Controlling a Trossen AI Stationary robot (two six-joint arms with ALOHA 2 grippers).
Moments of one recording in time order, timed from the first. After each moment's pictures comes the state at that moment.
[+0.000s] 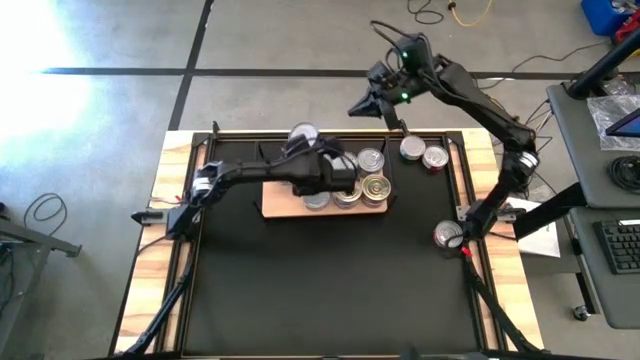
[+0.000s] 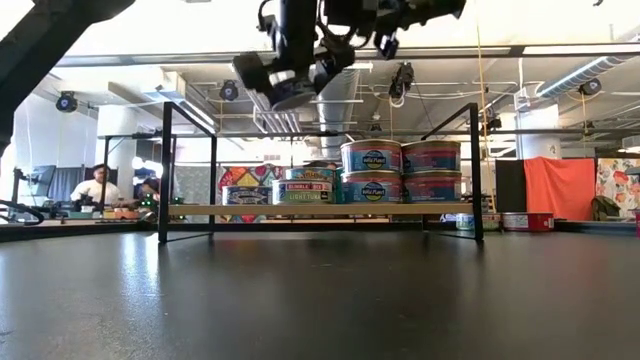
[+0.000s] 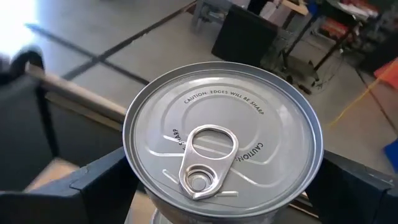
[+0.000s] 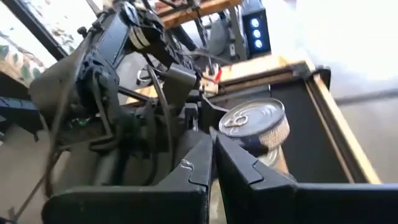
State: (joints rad) left arm 0.09 2.16 2.12 -1.54 -1.17 -2.02; right arm -0.75 1.66 1.86 -0.76 -0.92 -0.12
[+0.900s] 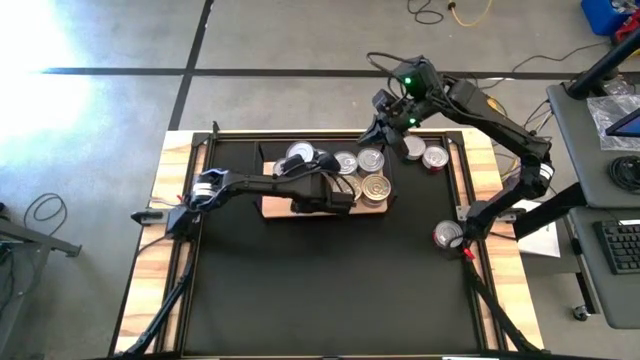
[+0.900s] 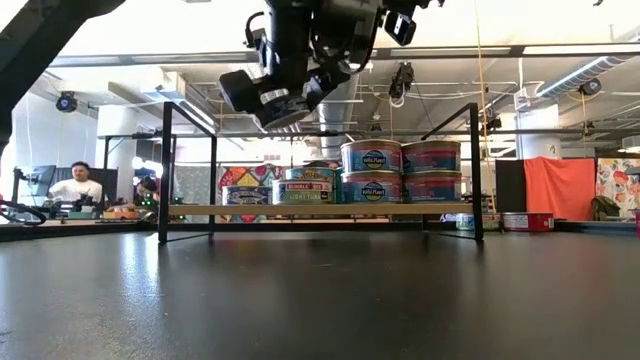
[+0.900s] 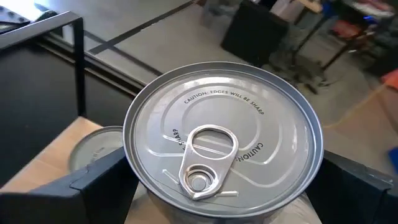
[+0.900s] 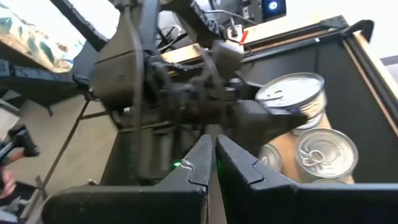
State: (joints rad) left arm 0.02 2.16 1.97 -1.57 -1.13 -2.28; right arm -0.60 1.52 1.75 -0.90 -0.81 -0.10
